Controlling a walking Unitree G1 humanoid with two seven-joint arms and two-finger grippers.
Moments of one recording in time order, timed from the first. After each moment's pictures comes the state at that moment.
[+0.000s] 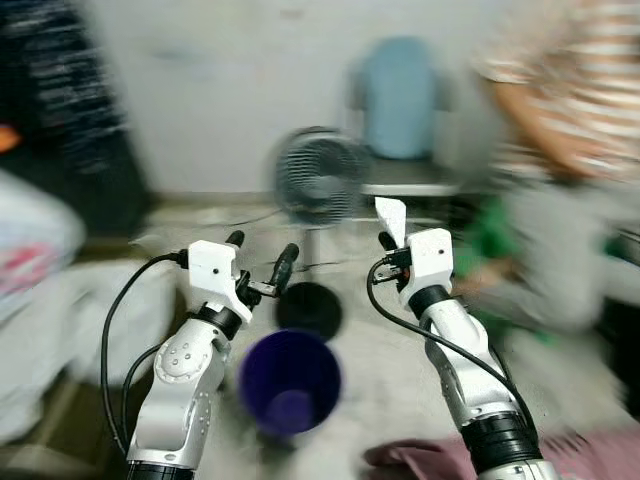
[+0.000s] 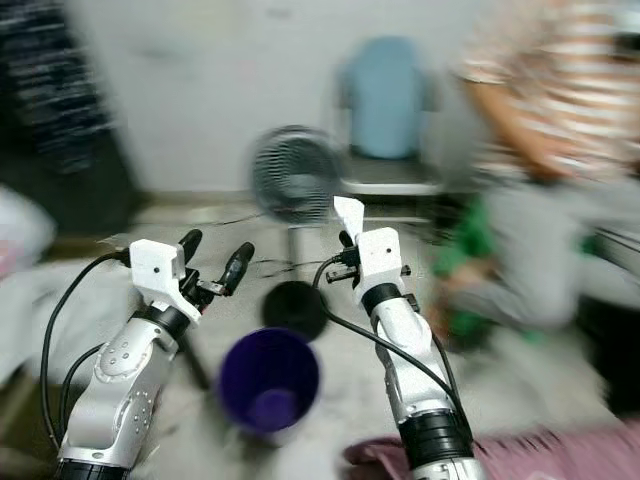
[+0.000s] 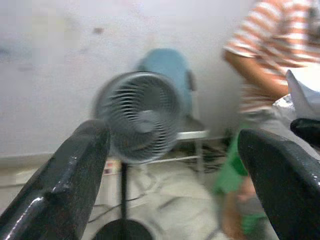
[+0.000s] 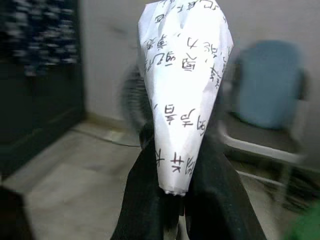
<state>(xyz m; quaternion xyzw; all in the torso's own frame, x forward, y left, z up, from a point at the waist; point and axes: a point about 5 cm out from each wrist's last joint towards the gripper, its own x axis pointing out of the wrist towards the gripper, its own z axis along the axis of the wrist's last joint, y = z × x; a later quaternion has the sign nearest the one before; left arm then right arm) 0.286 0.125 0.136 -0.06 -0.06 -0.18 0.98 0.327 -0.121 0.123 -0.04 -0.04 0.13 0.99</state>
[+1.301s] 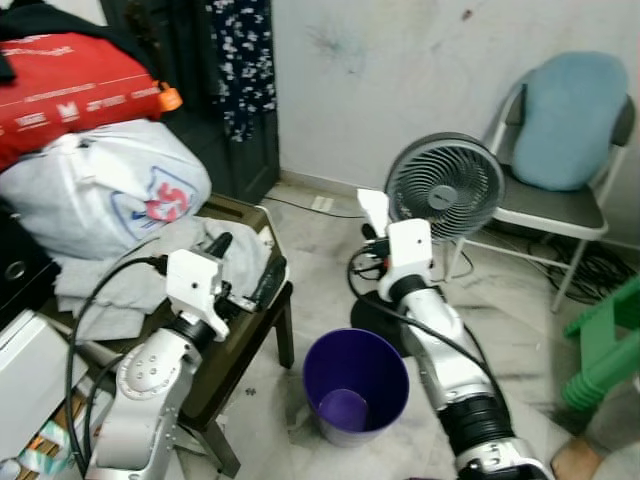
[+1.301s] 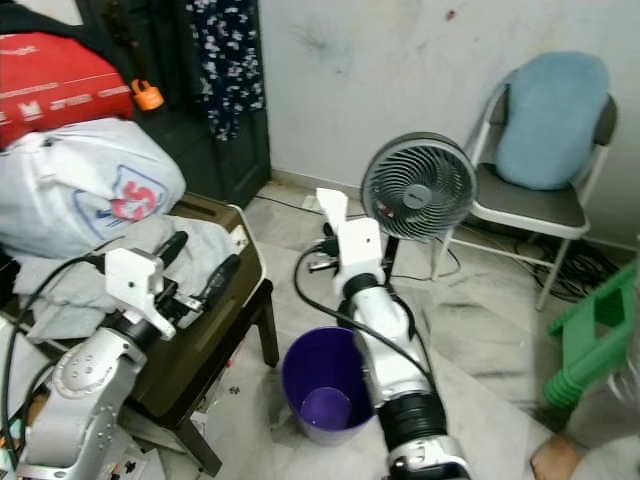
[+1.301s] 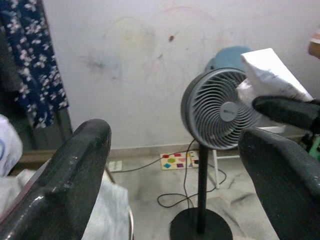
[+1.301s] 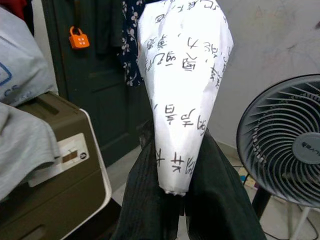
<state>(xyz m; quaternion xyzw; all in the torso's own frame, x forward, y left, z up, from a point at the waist) 0.269 0.147 0.145 0.00 -0.09 -0.23 0.97 0.338 -0.089 0.127 -0.03 -0.04 0.14 0.99</state>
